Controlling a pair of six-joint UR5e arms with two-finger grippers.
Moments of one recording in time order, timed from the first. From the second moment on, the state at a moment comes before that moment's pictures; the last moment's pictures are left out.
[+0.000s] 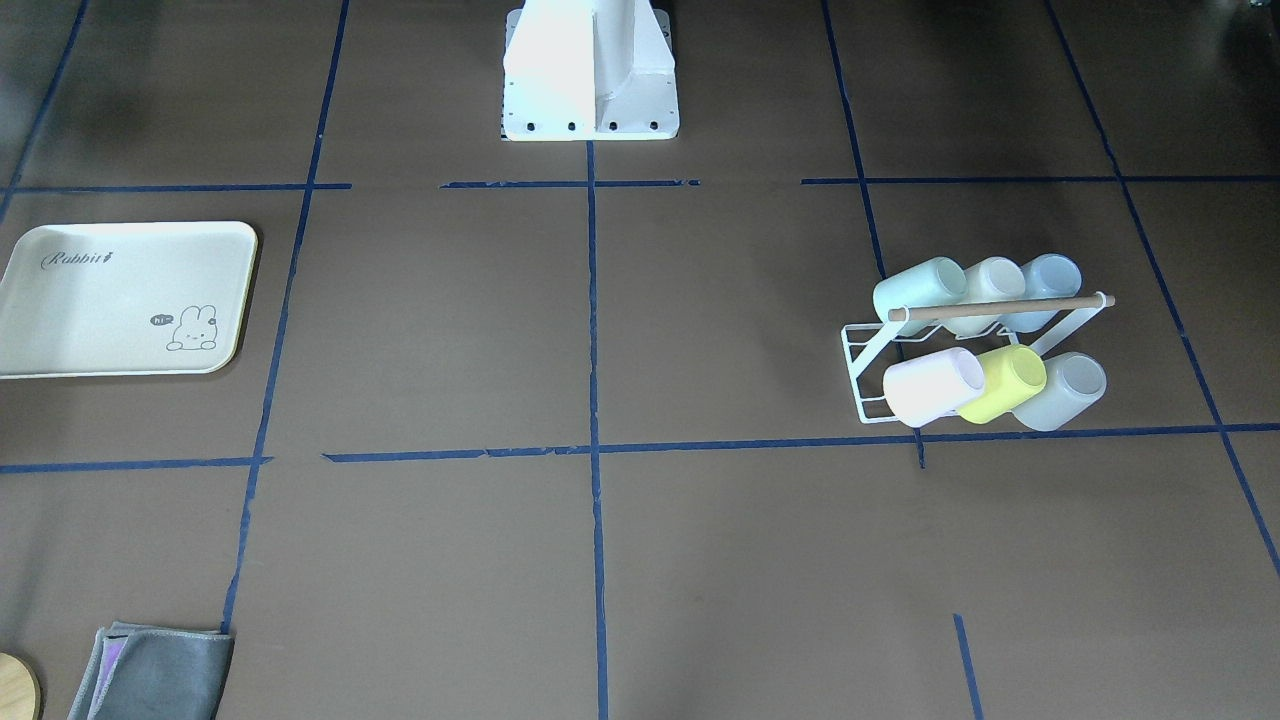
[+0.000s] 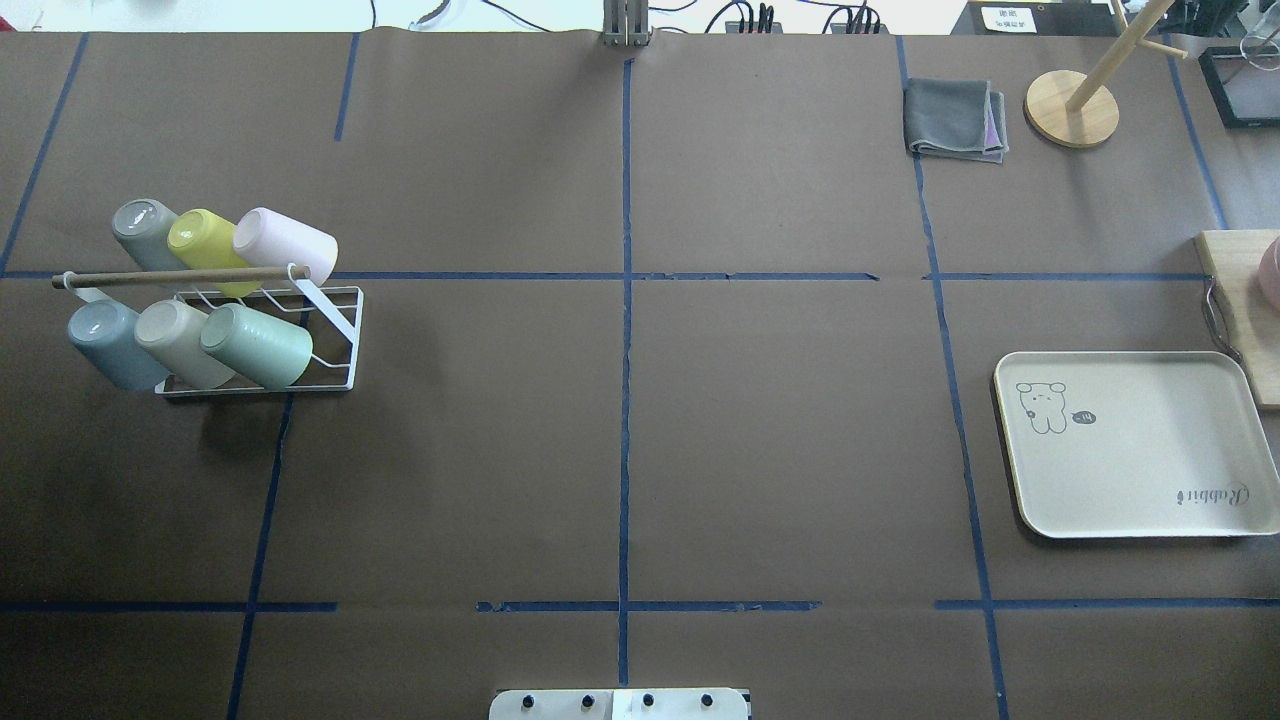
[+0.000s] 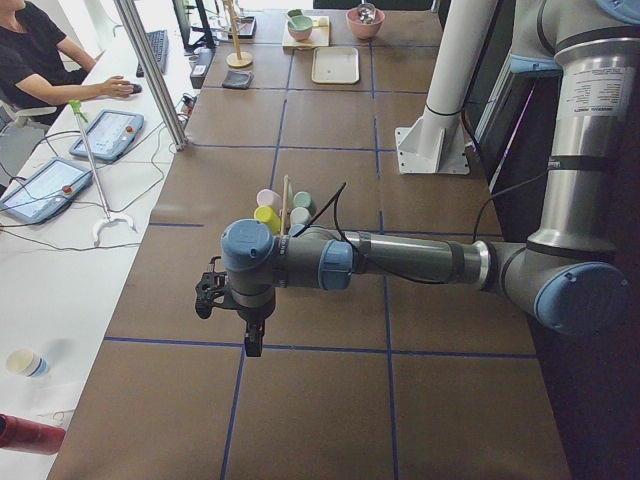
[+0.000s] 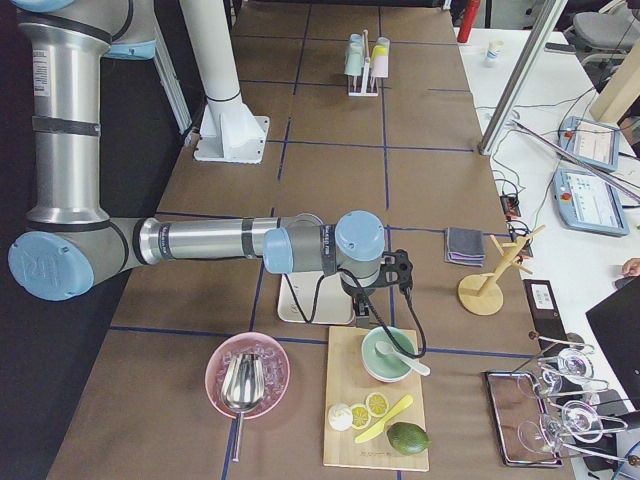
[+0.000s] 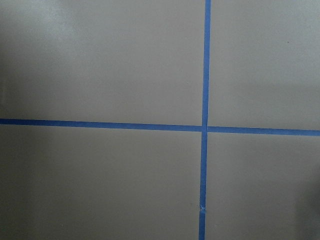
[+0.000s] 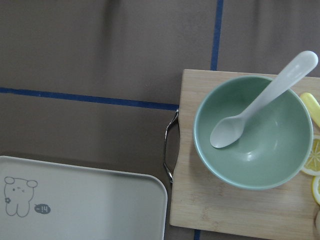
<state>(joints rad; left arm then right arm) -1.64 -1.61 -1.62 -1.55 -2.32 -0.04 1.53 -1.65 1.74 -1.47 2.43 0.07</state>
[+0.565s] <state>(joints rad) -1.63 -1.61 -1.63 -1.55 -2.32 -0.04 1.39 -1.79 1.72 -1.10 2.42 0.45</state>
